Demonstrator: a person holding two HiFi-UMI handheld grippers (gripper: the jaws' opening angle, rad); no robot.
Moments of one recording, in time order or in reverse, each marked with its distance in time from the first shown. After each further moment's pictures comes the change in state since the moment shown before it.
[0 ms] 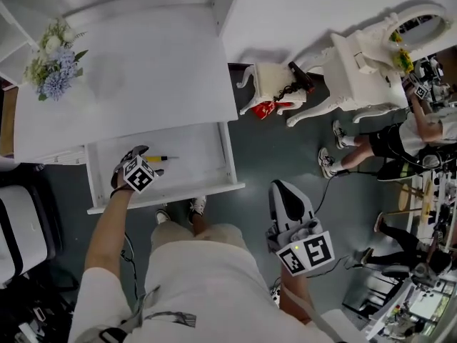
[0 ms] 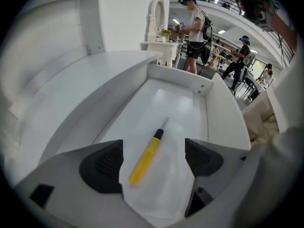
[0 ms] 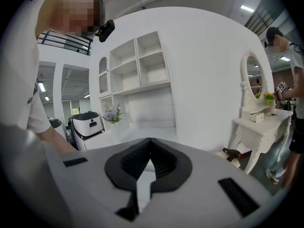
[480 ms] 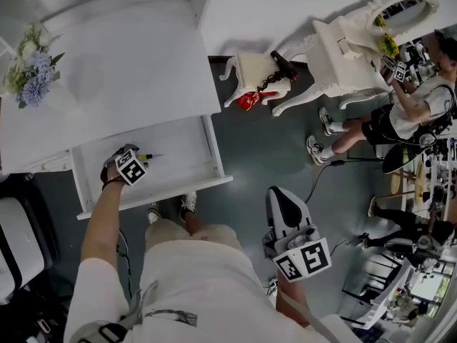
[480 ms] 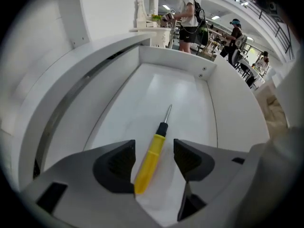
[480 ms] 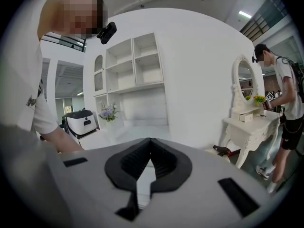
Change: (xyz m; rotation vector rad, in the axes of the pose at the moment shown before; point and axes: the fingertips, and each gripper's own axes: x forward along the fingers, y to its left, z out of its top) left arm 0.039 0.003 -0.011 0.102 0.134 -0.039; right arm -0.039 -0.005 -0.011 0.008 0.014 -0.091
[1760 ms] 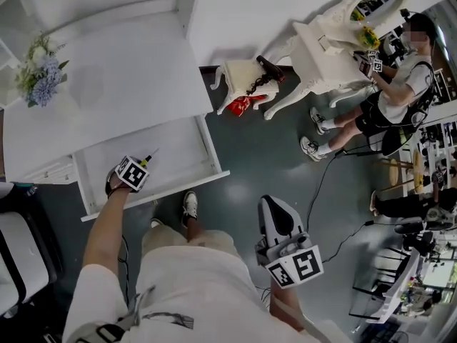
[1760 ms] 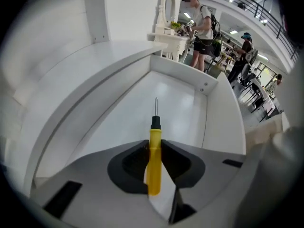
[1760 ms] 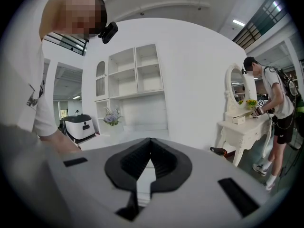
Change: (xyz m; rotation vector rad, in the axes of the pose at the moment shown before) left arm -0.037 -0.025 0.001 -0.199 -0.051 0.039; right arm -0.064 0.046 -0.004 0.012 -0.081 -0.058
